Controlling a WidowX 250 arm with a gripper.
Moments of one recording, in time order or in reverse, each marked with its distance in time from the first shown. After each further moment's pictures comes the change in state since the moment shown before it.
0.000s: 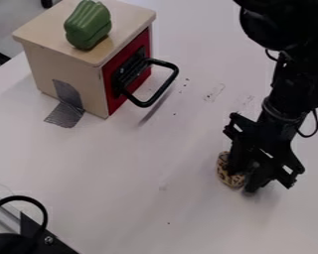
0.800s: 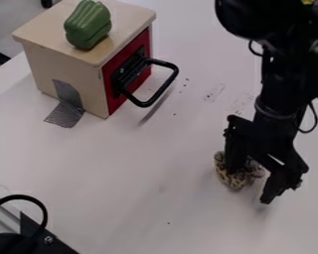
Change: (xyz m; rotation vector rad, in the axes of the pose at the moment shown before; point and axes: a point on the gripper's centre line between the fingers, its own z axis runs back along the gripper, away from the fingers) arm -0.005 -0.013 0.015 -0.078 -0.076 0.007
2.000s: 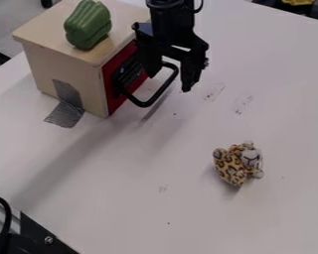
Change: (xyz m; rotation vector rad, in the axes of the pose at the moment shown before) arm -0.011 0.148 0.074 0.007 -0.215 0.300
